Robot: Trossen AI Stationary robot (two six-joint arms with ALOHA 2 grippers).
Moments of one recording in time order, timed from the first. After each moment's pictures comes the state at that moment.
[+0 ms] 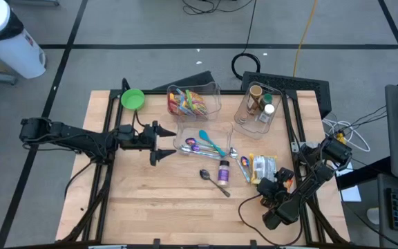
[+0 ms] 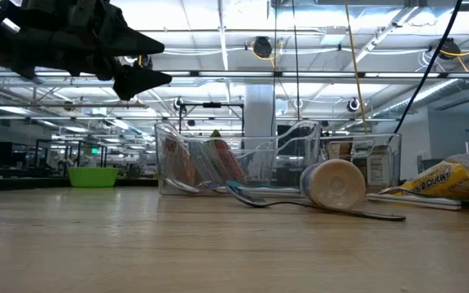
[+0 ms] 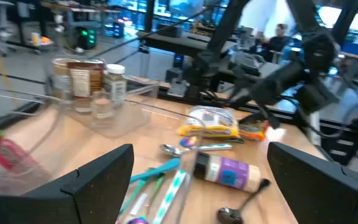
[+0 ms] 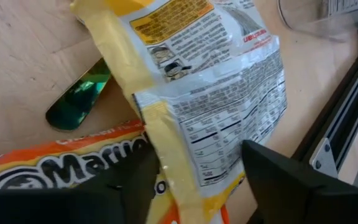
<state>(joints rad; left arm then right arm) 0.05 1.03 0.27 0.71 0.03 -0.18 0.91 1.83 1.06 -1.37 0.37 1.46</state>
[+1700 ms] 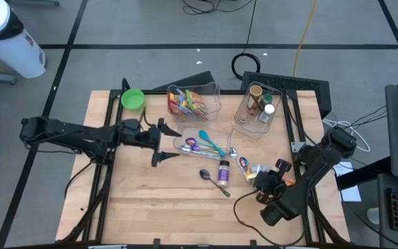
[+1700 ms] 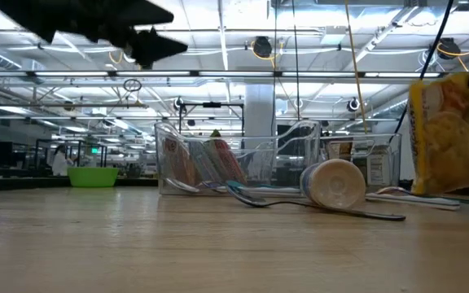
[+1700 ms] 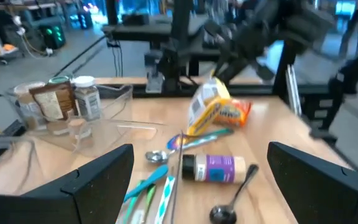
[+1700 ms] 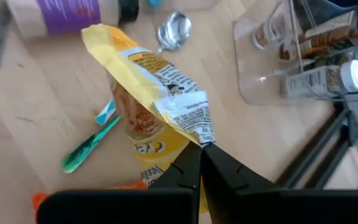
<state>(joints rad) 0.04 1.03 0.50 0.38 0.14 0.00 0.82 1.69 1.27 -1.59 0.55 1.35</state>
